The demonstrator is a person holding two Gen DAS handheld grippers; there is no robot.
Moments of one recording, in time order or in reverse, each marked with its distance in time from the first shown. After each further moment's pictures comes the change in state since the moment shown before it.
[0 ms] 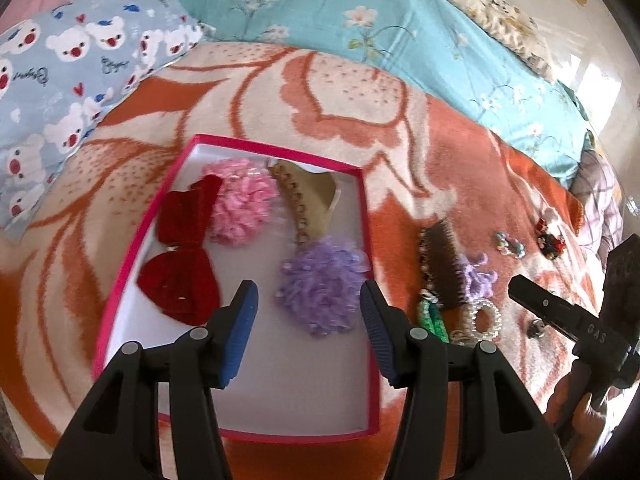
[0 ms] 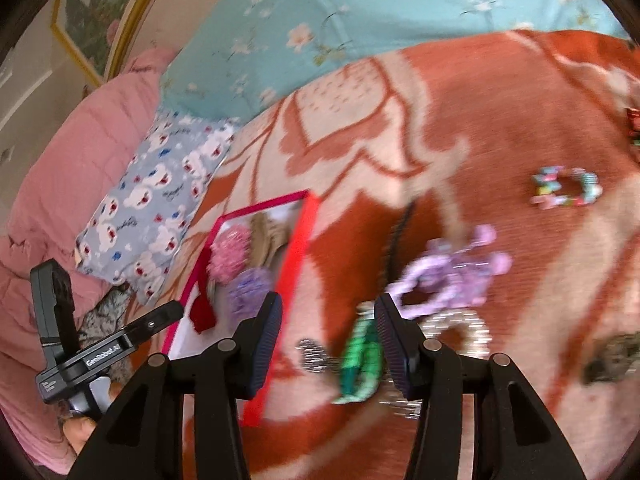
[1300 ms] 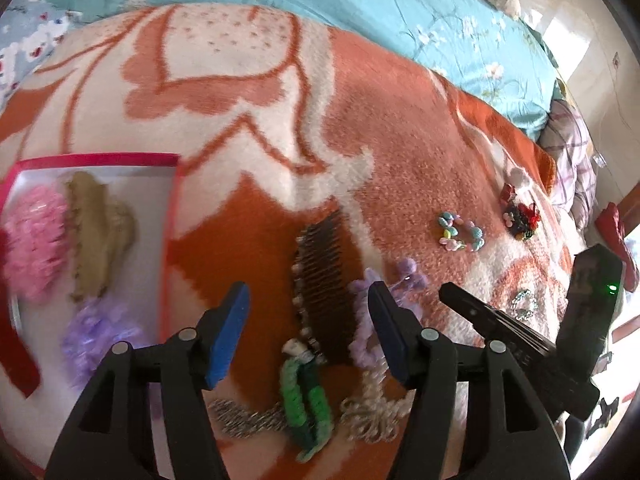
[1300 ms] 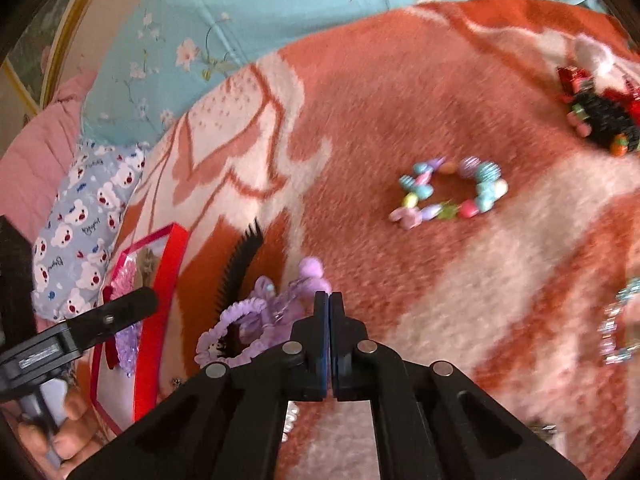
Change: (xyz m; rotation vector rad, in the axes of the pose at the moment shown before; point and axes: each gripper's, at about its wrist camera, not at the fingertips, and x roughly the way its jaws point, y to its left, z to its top) left arm 0.106 -0.125 0.032 0.124 0.175 -0.165; right arm 0.019 -0.097 0.023 0.093 0.003 -0.171
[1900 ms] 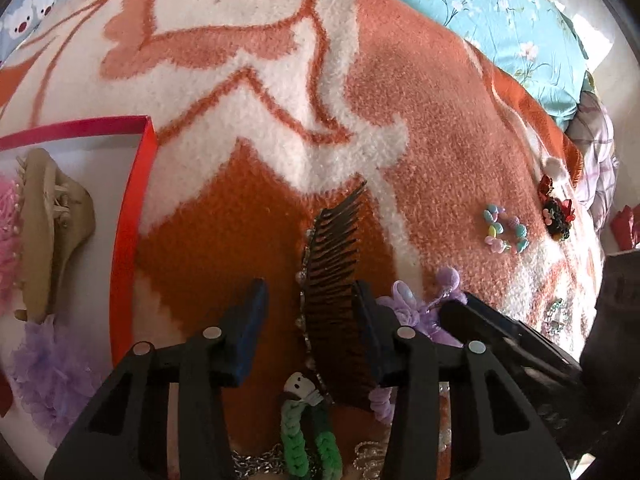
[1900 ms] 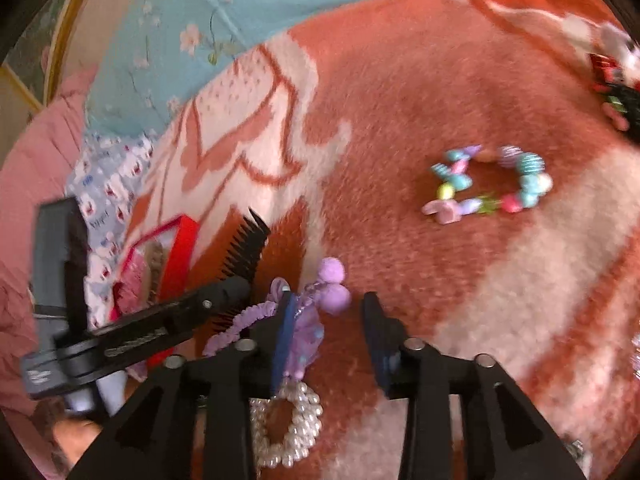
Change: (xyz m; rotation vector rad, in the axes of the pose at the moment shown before) left arm 0.051 0.009 0.008 -0.043 0.099 0.046; right arm 0.039 0.024 0.005 -0.037 0.097 0.036
